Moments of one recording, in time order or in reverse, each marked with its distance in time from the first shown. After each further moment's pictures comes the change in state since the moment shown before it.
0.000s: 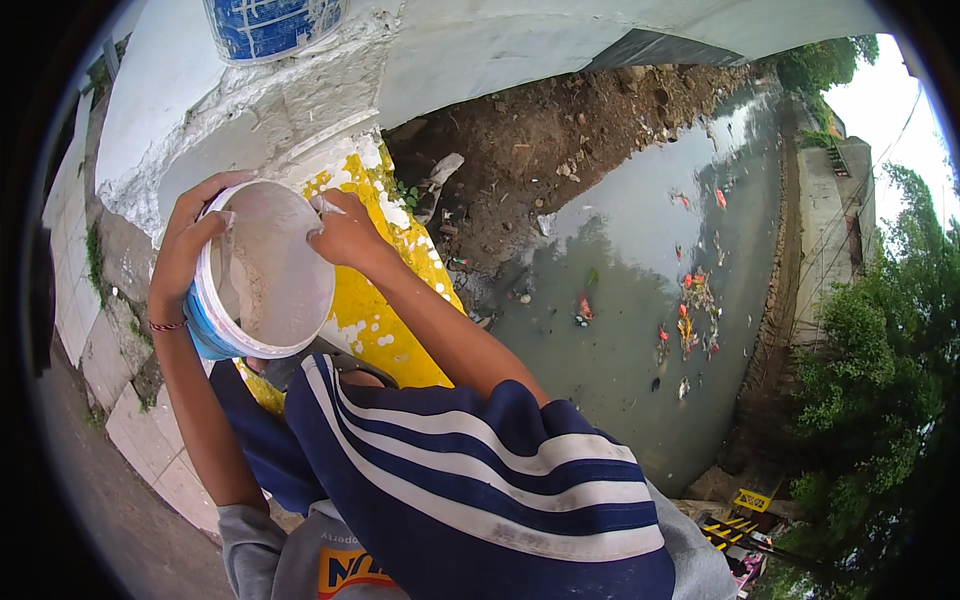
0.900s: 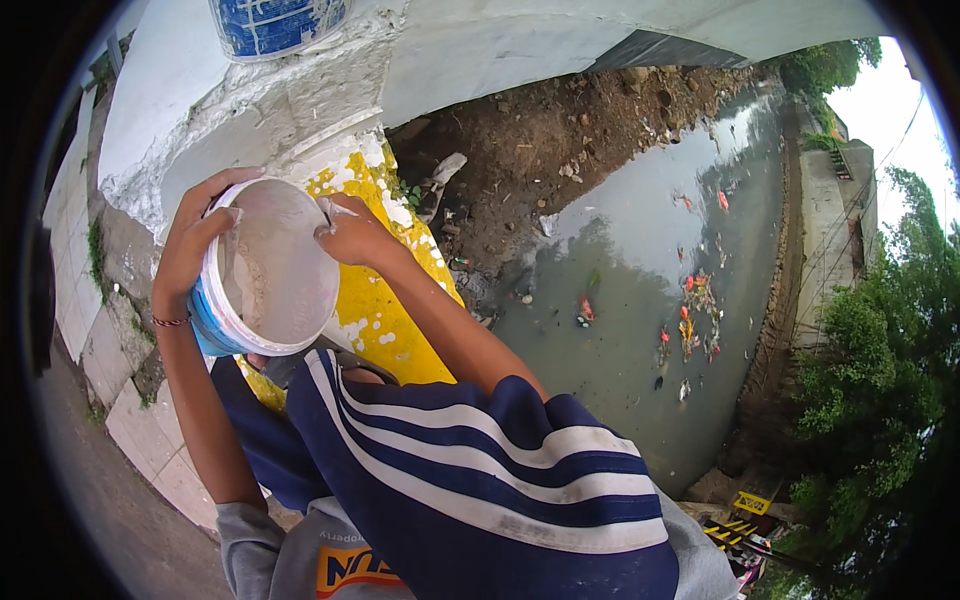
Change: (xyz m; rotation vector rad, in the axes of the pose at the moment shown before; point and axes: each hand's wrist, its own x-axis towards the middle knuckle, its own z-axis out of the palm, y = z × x) left_hand 0.002 -0.009 0.002 0.040 0.010 0.018; right_hand -0.006 0.011 -0.003 0.021 -0.036 -0.084
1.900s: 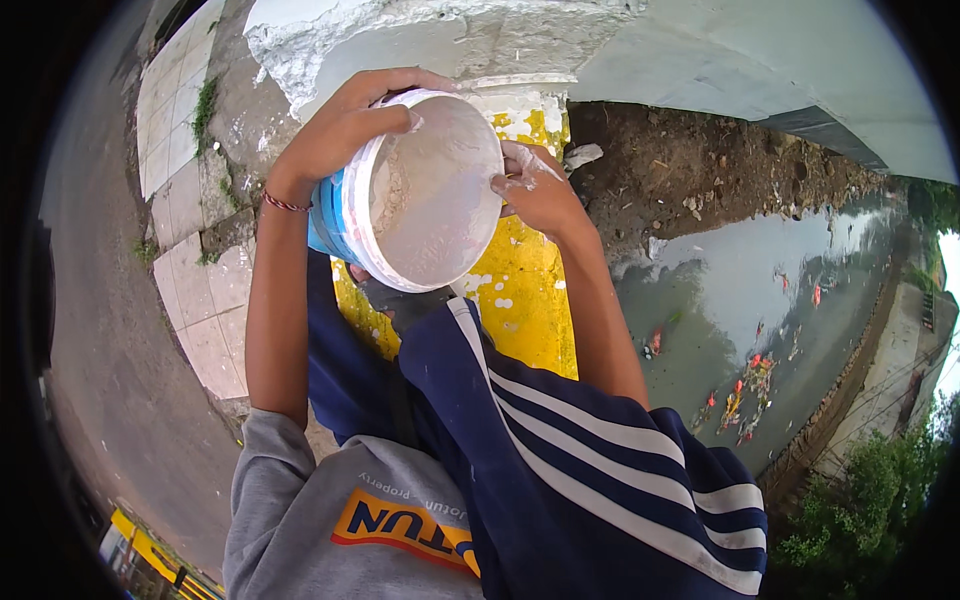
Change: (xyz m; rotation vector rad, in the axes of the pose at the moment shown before) left_hand 0.002 -0.010 -0.003 0.160 0.036 0.152; right_hand -0.007 -0.027 -0.035 0.493 -0.267 0.265
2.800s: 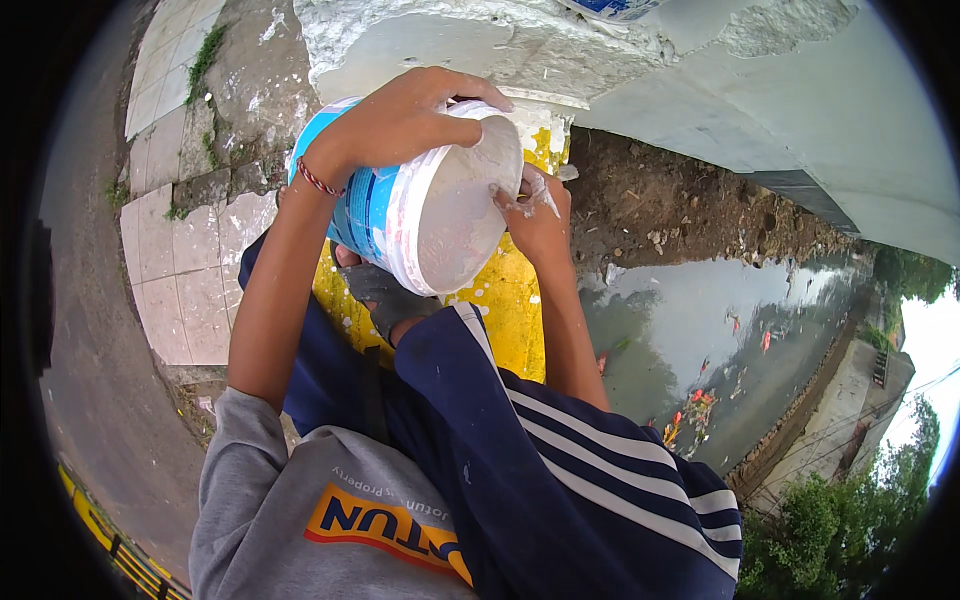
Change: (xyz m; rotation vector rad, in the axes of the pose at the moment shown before) left_hand 0.000 0.005 0.020 0.091 0.042 0.014; right_hand 0.004 0.020 0.013 -0.381 0.256 -0.150
